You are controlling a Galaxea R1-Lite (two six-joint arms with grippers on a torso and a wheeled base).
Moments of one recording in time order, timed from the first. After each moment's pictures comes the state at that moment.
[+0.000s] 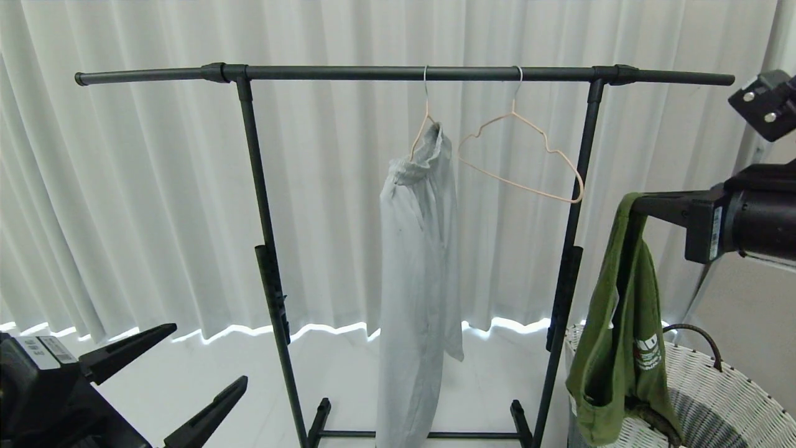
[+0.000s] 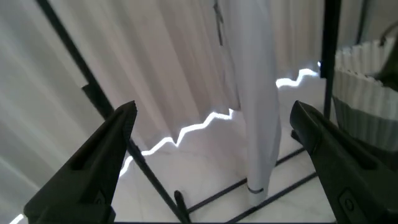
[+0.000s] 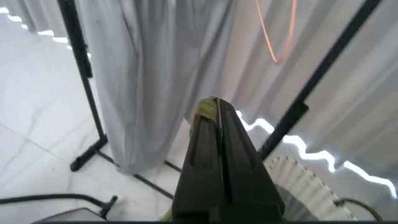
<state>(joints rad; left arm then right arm) -0.24 1.06 0.00 -0.93 -0.25 0.29 0.52 1.30 -1.05 -0.03 0.03 -0.04</state>
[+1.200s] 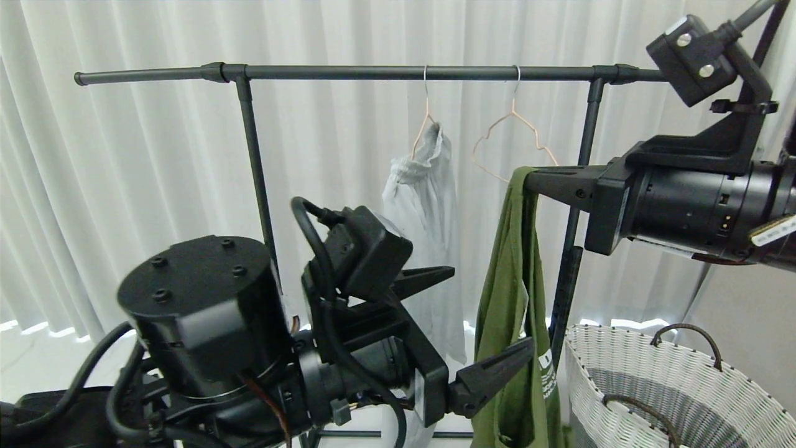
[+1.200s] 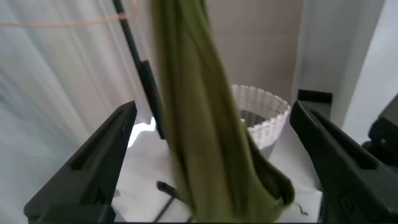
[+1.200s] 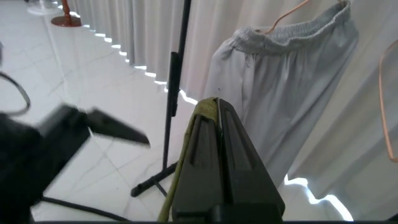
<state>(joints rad) -0.88 1.63 -0.64 -0.93 -0.21 0.02 0.81 1.44 -1.11 -0.25 0.09 0.01</state>
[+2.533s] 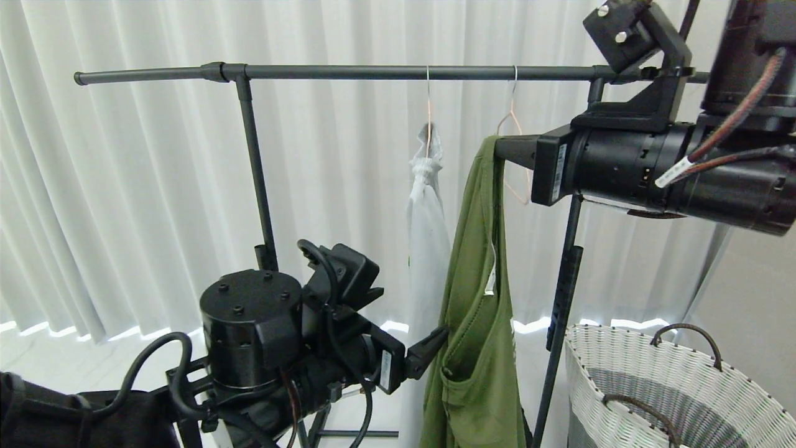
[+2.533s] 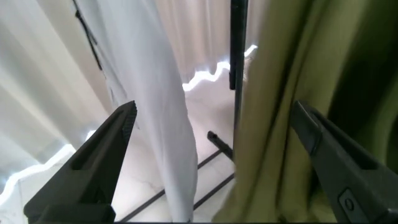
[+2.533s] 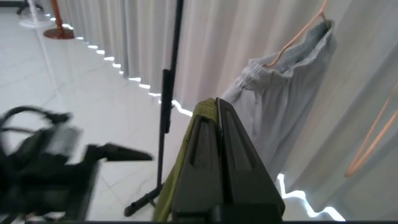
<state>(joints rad) -0.75 1.70 -0.52 -0.94 0.03 0.00 0.79 1.59 -1.31 -0.24 0.07 0.01</state>
